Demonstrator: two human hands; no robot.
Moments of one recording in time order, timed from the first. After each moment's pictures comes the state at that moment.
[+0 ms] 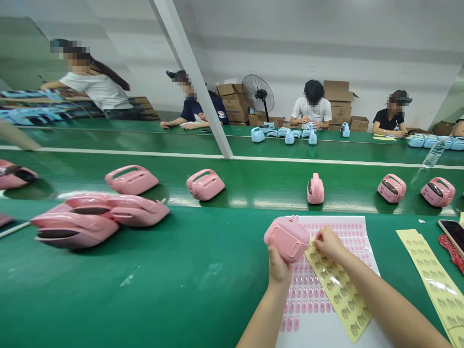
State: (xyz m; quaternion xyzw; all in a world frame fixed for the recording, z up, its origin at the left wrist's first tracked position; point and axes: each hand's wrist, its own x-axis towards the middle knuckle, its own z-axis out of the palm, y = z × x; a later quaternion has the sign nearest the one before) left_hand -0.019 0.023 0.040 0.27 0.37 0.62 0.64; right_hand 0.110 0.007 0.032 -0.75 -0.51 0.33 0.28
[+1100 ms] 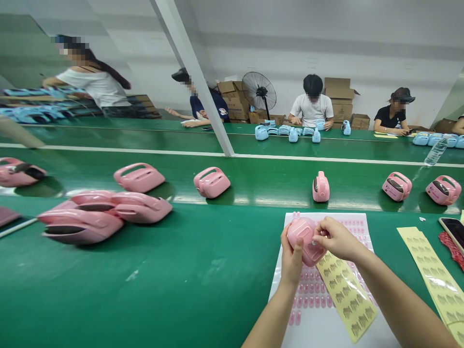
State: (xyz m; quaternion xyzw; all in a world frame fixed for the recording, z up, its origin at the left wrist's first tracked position) left_hand -0.016 0.012 0.027 0.49 0.39 0.56 0.54; right_hand 0.107 -0.027 0.115 -0.64 -0.62 0.30 0.34
